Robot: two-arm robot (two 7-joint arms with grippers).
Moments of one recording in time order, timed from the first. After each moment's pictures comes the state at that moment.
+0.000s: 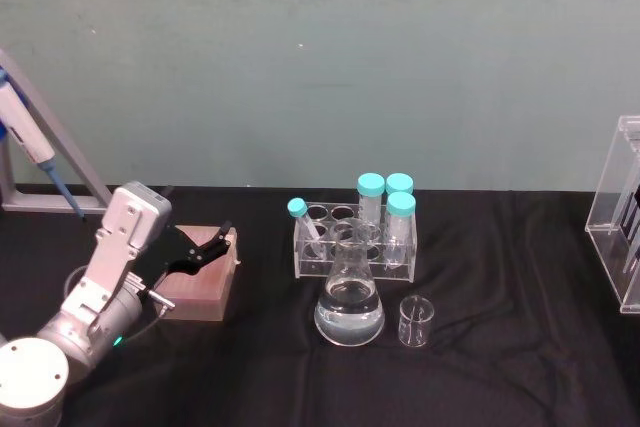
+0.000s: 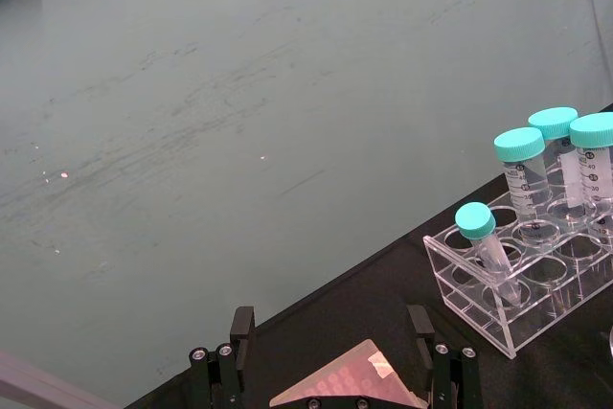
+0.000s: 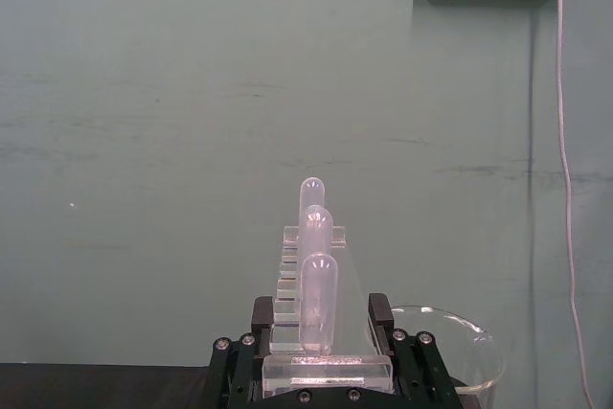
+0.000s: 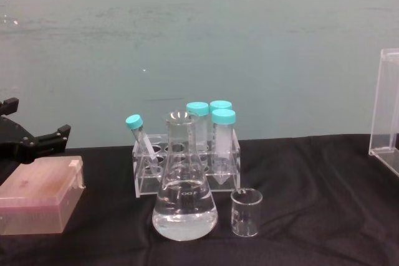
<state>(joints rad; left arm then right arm) -0.20 0.60 0.45 -1.41 -0.25 -0.12 0.03 0.29 0.14 0.09 -1.17 0.07 -0.28 0.14</state>
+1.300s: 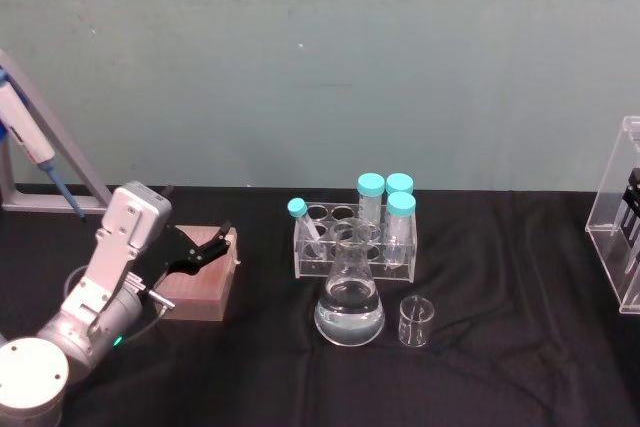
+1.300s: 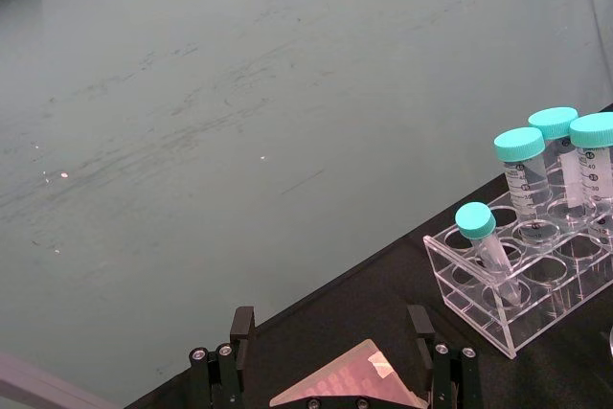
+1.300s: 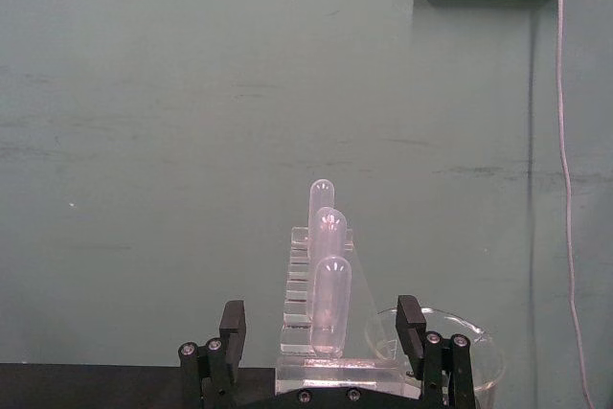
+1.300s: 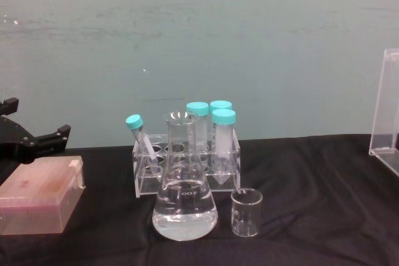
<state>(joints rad) -0.20 0.60 0.45 -1.41 -0.25 -0.12 0.03 0.29 0.14 0.09 -1.17 0.07 -0.28 0.14</state>
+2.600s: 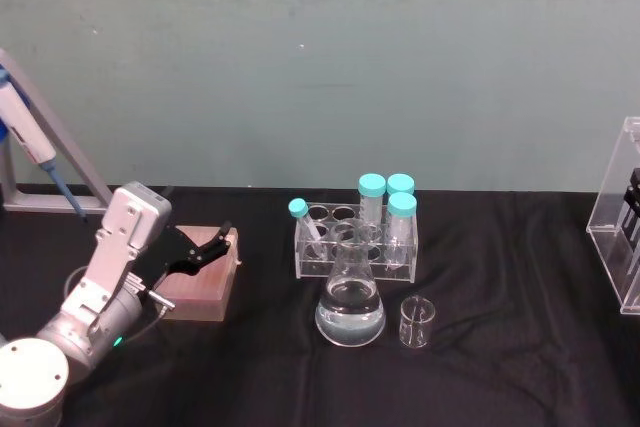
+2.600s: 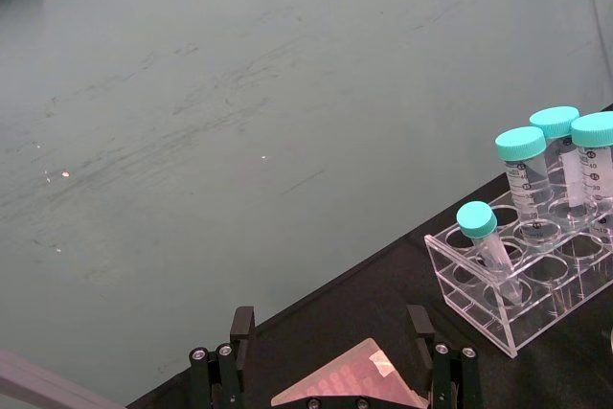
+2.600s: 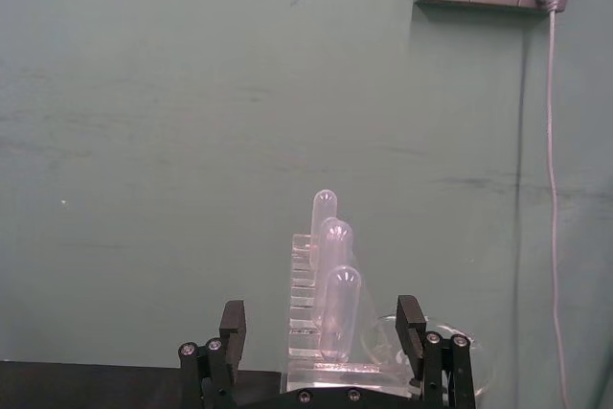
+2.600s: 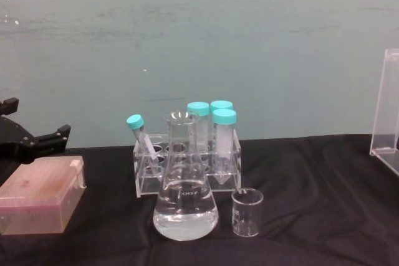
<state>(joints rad) -0.20 0.60 0.45 -1.41 -0.25 -0.12 0.03 0.26 0.14 0.08 -1.23 0.02 -0.27 0.10</state>
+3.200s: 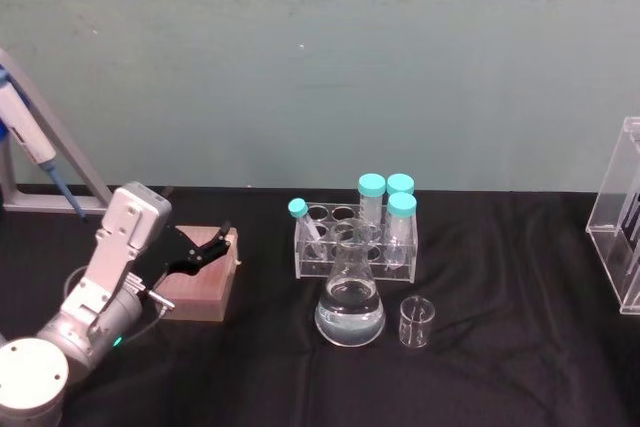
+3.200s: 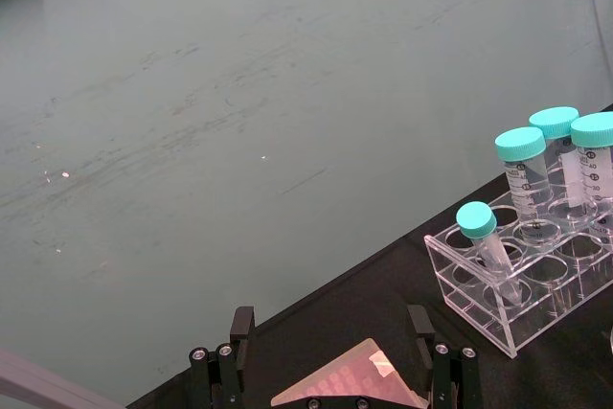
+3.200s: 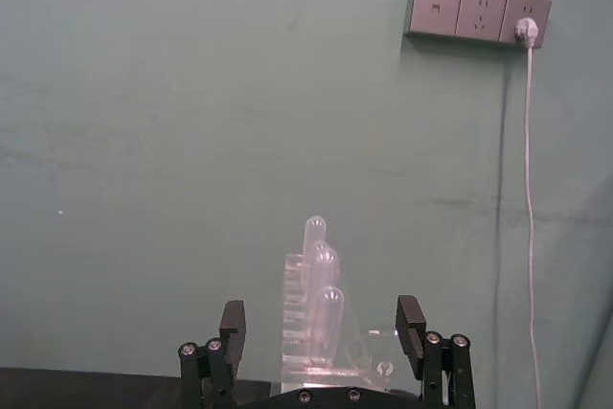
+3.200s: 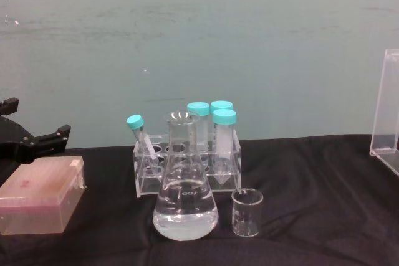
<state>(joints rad) -0.20 0.60 0.45 -1.41 -0.25 -0.12 0.03 0.17 0.13 0.10 -1.39 -0.01 -0.24 0.09</state>
